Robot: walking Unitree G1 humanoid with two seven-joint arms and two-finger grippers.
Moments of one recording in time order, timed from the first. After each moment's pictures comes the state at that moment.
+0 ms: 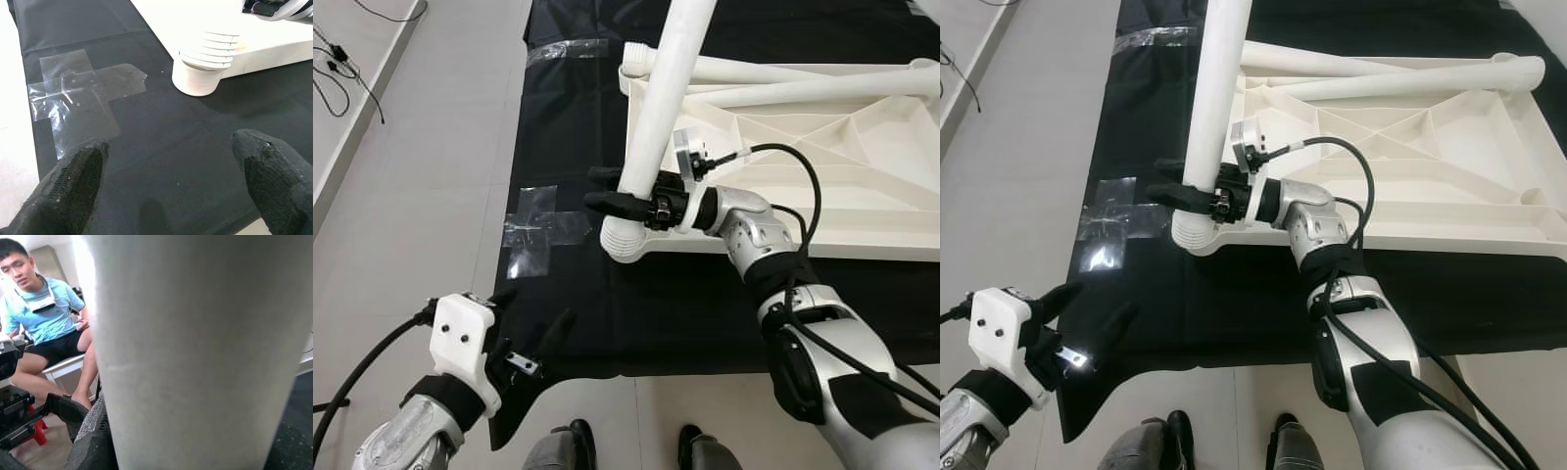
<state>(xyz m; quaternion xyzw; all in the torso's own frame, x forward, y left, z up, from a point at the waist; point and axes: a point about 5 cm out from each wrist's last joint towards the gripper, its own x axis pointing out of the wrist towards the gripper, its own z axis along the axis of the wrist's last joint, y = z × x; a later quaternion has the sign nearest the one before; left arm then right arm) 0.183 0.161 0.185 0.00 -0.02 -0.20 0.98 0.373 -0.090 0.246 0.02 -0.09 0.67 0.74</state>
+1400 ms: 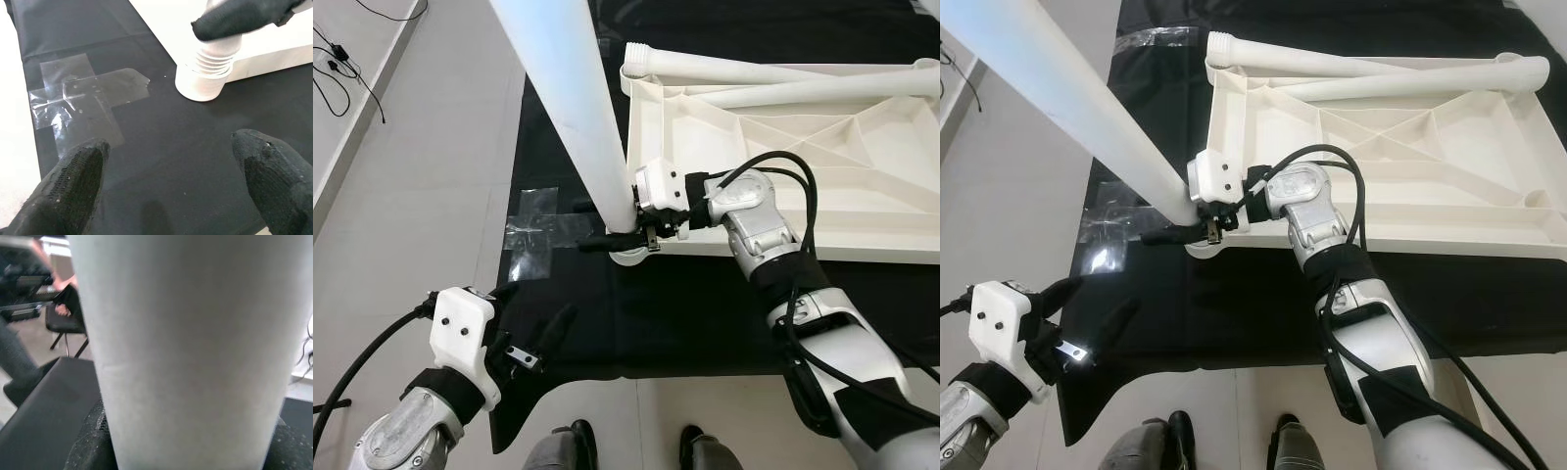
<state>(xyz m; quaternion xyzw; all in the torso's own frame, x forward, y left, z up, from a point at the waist) 0.187 0.162 0.187 0.00 -0.02 -0.20 0.98 0.359 -0.070 0.254 -0.24 -0.10 0.68 0.68</state>
